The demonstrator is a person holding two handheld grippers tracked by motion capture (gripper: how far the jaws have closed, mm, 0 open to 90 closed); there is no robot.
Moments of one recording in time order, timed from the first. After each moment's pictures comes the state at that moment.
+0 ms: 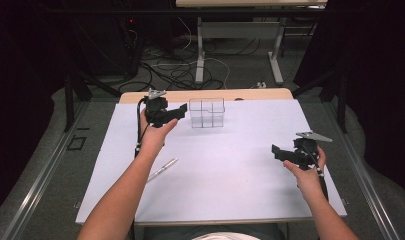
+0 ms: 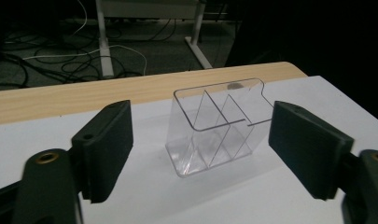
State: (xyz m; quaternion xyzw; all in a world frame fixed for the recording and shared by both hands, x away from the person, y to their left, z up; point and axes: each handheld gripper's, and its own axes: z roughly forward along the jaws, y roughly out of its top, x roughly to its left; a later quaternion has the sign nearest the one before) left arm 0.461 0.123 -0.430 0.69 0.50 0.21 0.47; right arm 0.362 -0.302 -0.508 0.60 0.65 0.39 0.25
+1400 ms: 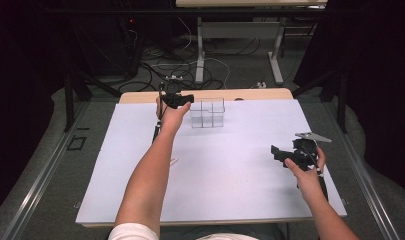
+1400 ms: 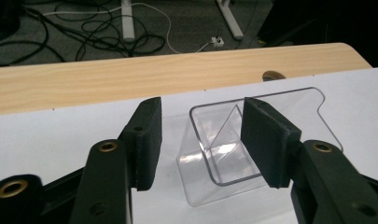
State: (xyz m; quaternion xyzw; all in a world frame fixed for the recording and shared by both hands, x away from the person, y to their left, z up) left arm 0.536 0.086 -0.444 0.70 0.57 0.19 0.38; right arm 0.362 -0.301 -0.511 0.60 0.65 0.39 0.25
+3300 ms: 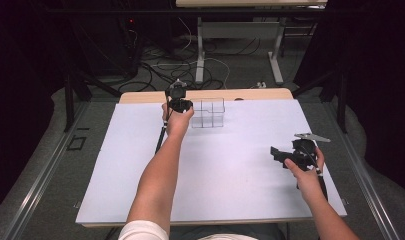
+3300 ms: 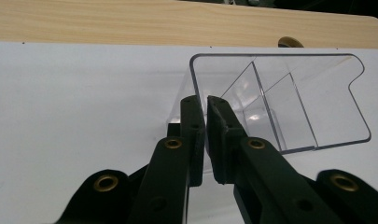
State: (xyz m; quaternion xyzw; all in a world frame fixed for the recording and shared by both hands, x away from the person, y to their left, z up) left arm 0.543 0.069 -0.467 0.69 0.63 0.14 0.33; right arm 0.365 -0.303 -0.517 0.60 0.66 0.39 0.23
